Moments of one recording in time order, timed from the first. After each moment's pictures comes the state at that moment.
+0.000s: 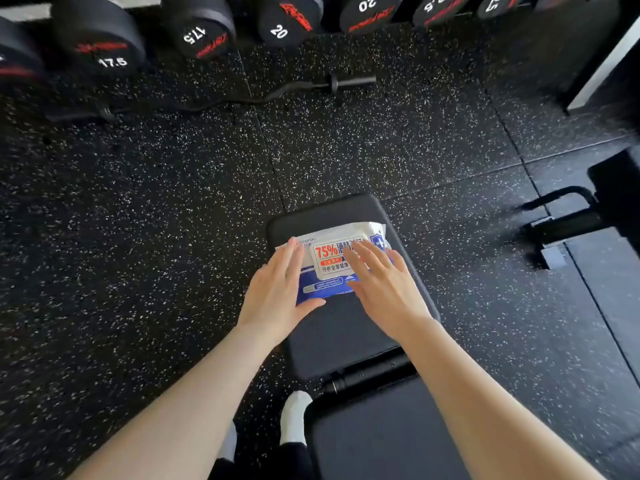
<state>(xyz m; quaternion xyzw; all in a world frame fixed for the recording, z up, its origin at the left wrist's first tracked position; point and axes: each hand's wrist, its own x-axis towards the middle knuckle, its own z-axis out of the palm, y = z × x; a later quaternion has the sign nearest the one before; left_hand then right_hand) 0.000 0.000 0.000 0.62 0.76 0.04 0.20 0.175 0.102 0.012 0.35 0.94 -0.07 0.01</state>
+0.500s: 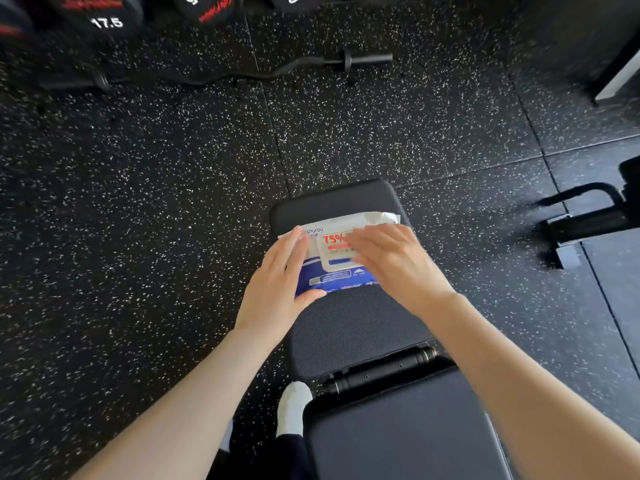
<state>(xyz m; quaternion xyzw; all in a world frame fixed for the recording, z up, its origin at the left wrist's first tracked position) -0.001 -0.005 -0.025 0.60 0.77 0.13 0.19 0.165 0.141 0.008 0.23 0.97 -0.08 -0.04</state>
